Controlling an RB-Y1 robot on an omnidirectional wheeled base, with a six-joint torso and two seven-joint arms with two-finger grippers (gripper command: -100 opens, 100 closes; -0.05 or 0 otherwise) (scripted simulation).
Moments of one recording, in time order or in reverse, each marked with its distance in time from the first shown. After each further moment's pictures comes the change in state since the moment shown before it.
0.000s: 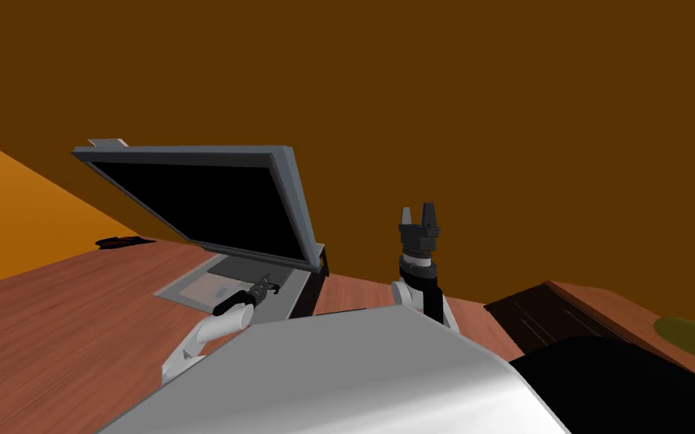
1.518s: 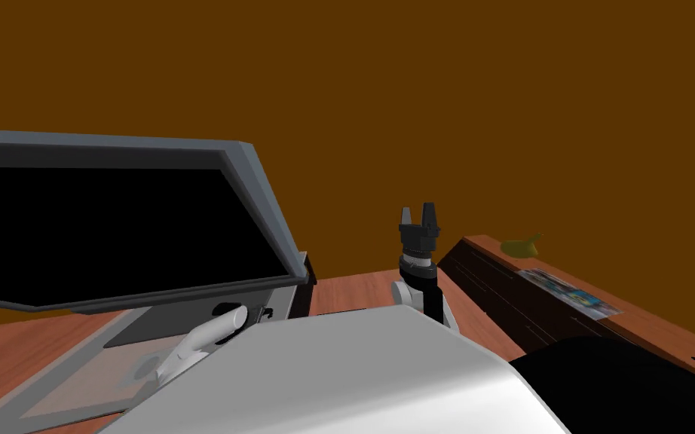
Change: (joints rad) left arm -0.076 0.022 0.060 0.254 0.148 0.450 -0.085; right arm 0.000 0.000 0.000 0.000 0.000 0.000 0.000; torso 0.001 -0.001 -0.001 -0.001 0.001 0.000
